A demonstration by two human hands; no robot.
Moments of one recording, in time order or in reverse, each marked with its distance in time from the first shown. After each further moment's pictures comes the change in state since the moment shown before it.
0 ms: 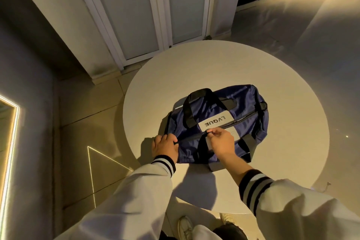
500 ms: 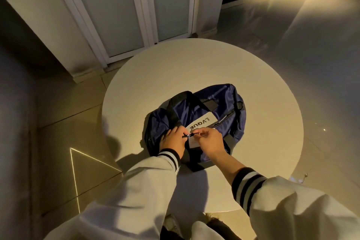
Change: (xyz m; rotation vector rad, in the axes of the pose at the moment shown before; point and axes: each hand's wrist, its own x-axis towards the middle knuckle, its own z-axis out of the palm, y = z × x) left_hand 0.011 0.095 0.010 -0.210 -0.077 0.175; right_hand 0.013 0.008 -0.045 -0.060 -0.089 -0.103
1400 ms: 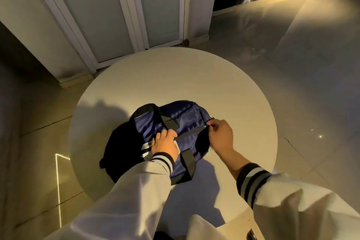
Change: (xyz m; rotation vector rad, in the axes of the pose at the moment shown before) left_hand 0.057 0.116 0.056 0.145 0.051 -0.091; right_hand 0.097 0.047 -0.163 -0.102 0.217 -0.090
